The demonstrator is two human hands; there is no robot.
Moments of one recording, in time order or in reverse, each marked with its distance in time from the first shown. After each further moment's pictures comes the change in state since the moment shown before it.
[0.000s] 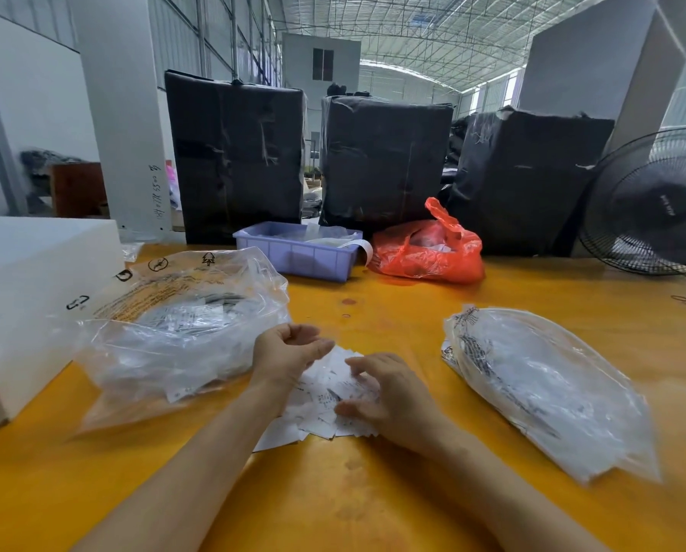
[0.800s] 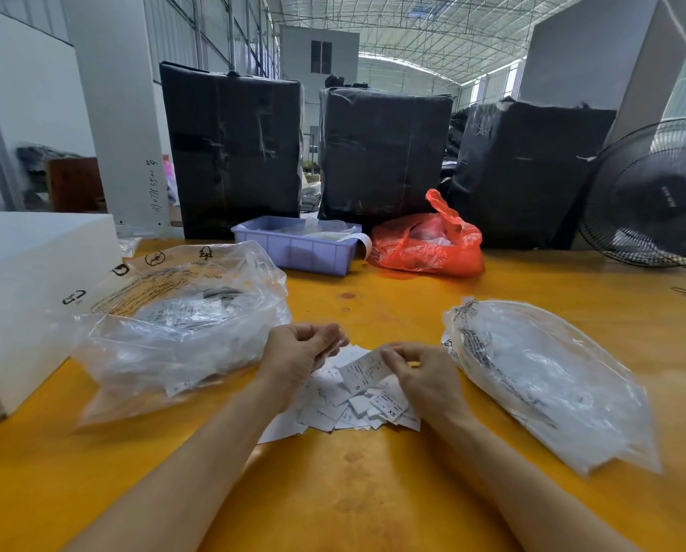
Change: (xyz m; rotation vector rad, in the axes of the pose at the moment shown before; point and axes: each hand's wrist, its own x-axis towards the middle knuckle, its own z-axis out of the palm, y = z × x) left_hand -0.007 0.005 0.010 -0.043 -0.163 -0.073; right_hand -0.003 0.010 -0.014 0.398 0.309 0.320
